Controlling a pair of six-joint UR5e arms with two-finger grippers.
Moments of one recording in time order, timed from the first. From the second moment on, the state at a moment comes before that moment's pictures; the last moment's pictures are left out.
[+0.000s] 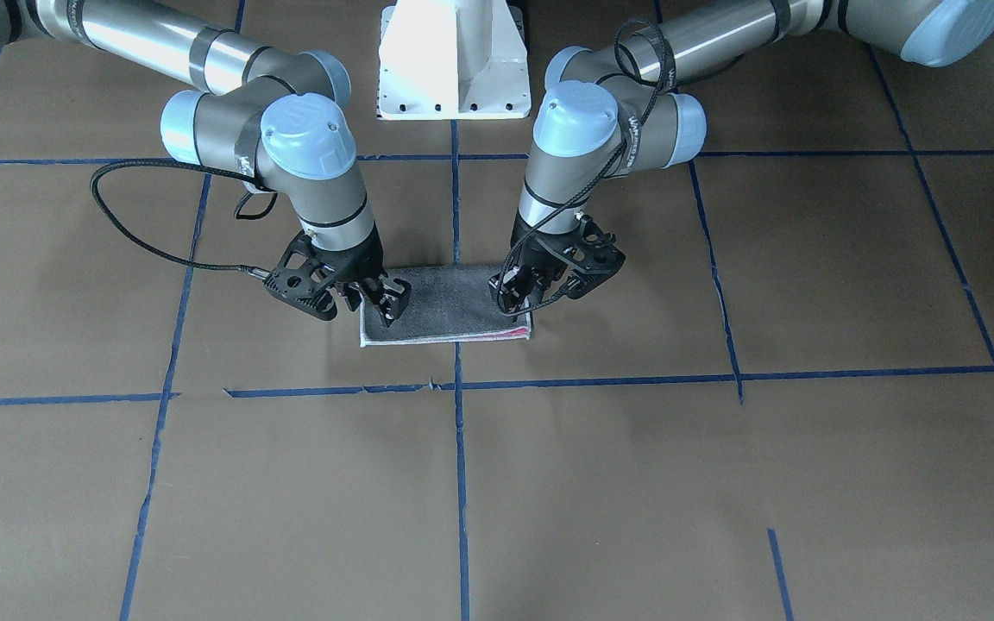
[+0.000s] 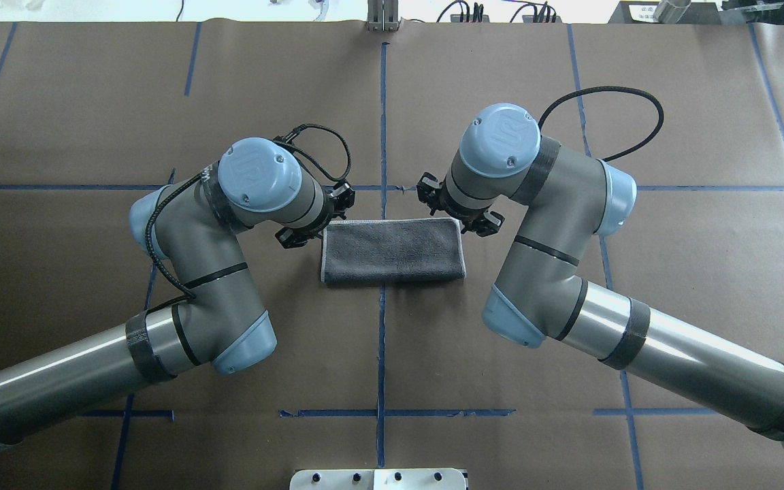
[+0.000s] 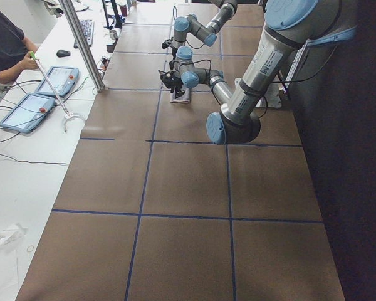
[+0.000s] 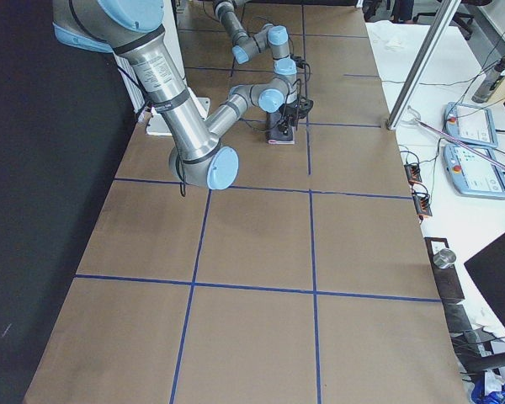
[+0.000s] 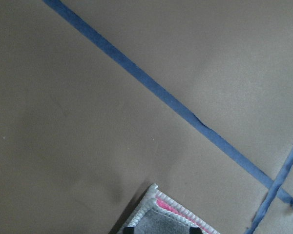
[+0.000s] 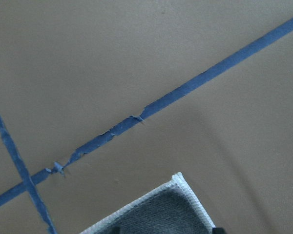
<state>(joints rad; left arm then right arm) -0.56 -2.26 -1.51 -1.89 -1.77 -1.89 0.62 -0.90 1.55 -1.42 1.88 1.70</state>
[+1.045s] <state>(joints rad) -0.46 -2.18 -1.61 -1.86 -1.77 -2.10 0.72 -1.17 1.88 -1.42 2.03 1.62</state>
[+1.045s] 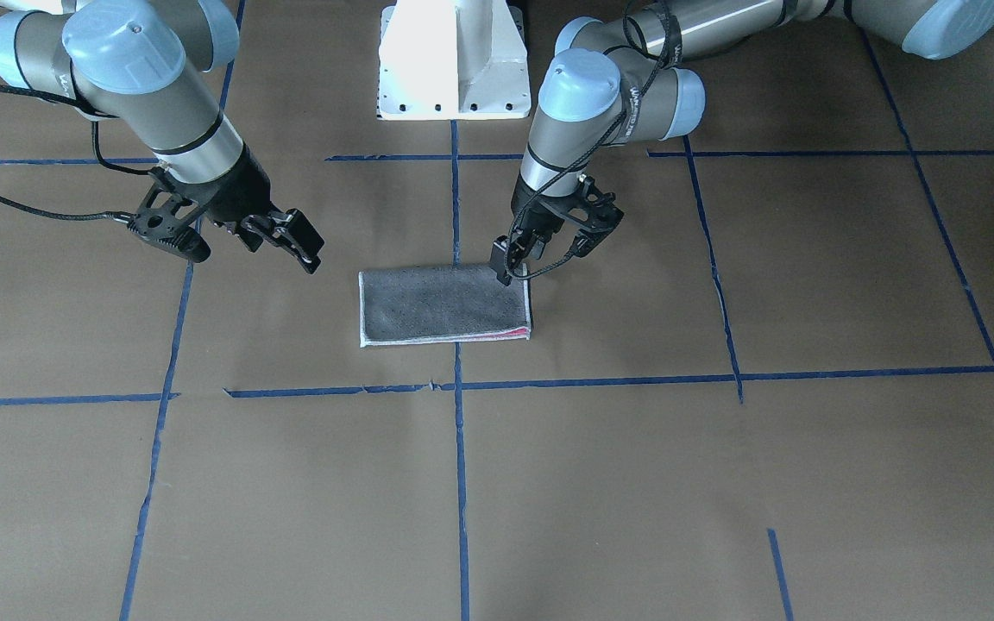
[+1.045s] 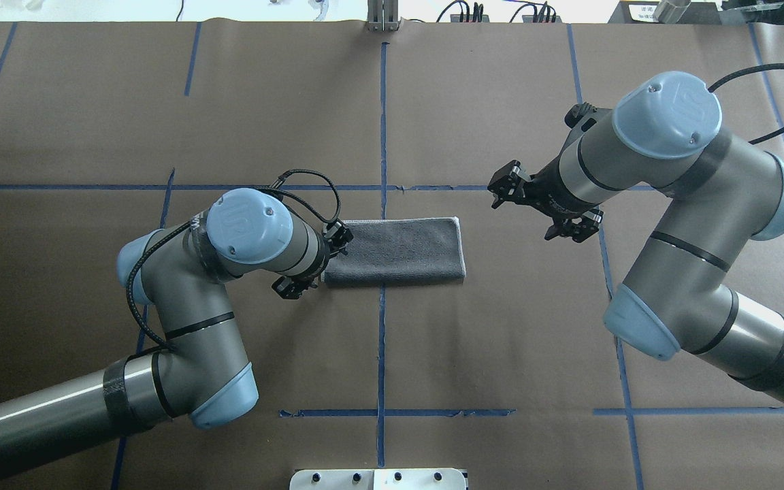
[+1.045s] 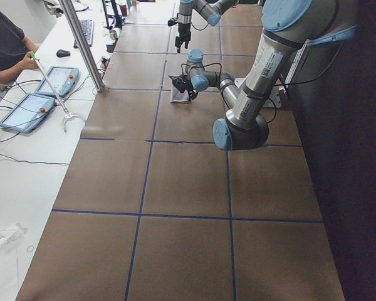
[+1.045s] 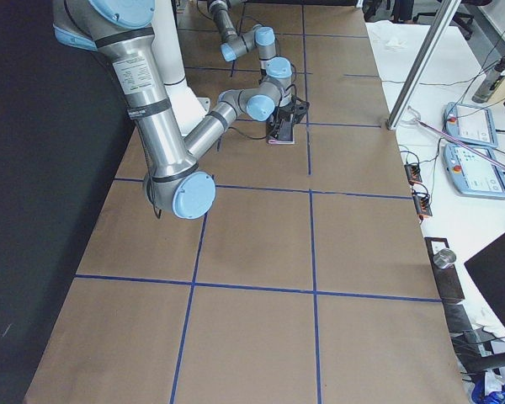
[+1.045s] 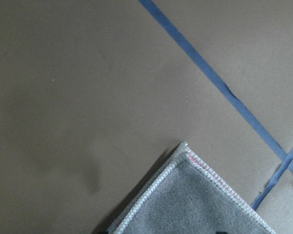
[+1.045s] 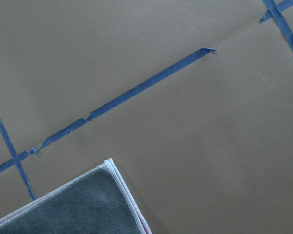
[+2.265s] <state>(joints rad) -0.44 -2.18 -1.59 -1.84 -1.75 -2.10 0.71 -1.17 1.89 -1.42 2.02 1.62</state>
